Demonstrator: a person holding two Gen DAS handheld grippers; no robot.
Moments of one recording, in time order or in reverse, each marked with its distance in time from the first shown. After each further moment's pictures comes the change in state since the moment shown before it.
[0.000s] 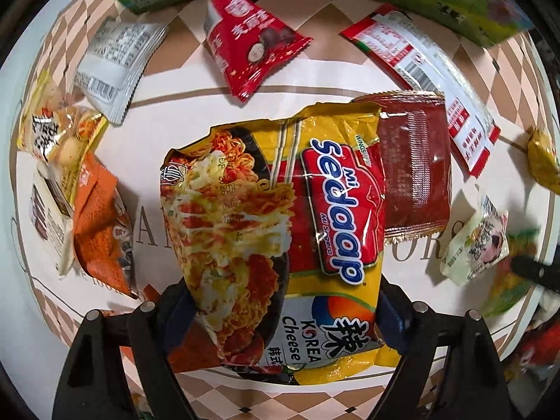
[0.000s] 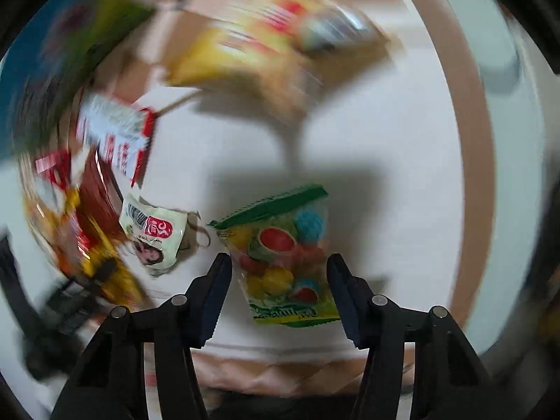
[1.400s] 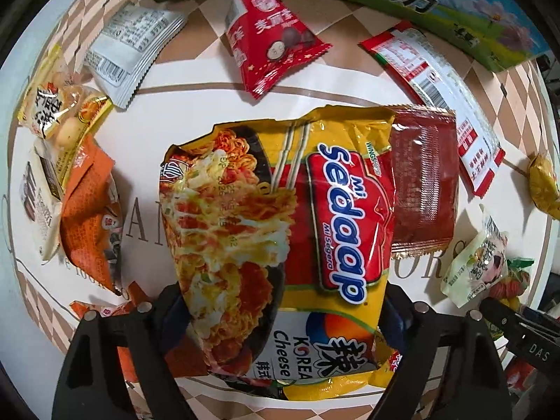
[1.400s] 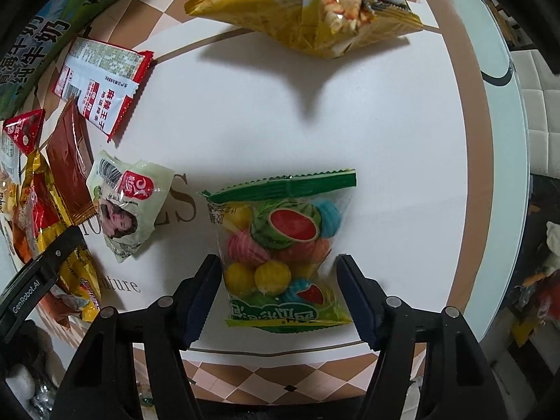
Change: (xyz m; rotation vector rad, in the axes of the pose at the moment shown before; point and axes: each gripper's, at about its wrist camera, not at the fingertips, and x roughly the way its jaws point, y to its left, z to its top) left arm -0.002 0.012 -0.023 -0.075 -0.064 -0.009; right arm 0.047 0.025 -0.038 -0.135 -0.081 -0.219
